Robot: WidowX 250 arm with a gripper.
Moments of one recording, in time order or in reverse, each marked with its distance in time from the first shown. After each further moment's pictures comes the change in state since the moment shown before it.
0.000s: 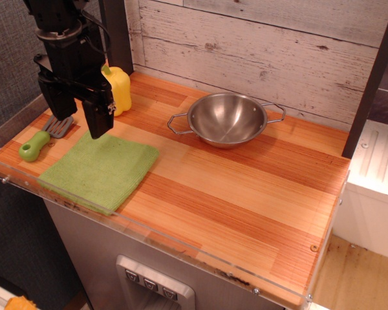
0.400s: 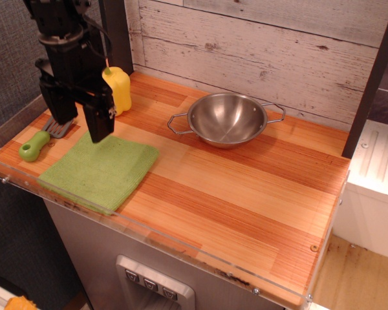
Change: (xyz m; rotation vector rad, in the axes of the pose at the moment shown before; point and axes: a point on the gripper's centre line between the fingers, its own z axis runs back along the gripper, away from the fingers) arm -0.003 -0.002 -0.006 -0.017 0.018 0.000
